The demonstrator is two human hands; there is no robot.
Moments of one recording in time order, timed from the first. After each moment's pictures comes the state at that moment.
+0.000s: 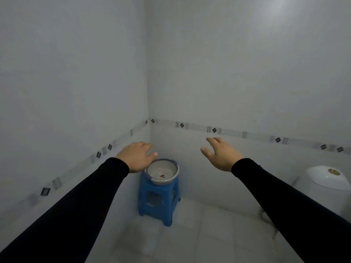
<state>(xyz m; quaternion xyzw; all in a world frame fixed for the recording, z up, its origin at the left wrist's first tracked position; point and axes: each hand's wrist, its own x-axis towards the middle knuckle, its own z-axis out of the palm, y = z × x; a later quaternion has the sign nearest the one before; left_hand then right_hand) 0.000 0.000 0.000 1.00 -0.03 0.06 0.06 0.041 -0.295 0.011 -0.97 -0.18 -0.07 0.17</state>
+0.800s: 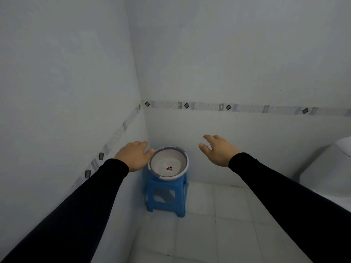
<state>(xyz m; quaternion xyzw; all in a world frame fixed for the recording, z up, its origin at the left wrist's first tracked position) 0.258 0.163 -0.084 0.99 -0.06 -0.05 0.09 0.259 -0.126 -0.080 -0.98 -0.07 0.01 0.17</state>
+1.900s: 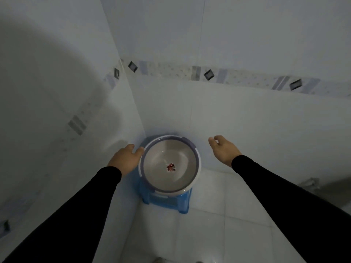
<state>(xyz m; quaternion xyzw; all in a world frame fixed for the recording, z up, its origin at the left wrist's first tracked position) 0.619 0.190 -0.309 0.92 0.19 -0.18 0.30 0.657 -0.116 -0.317 -0.90 0.12 0.19 0.38</state>
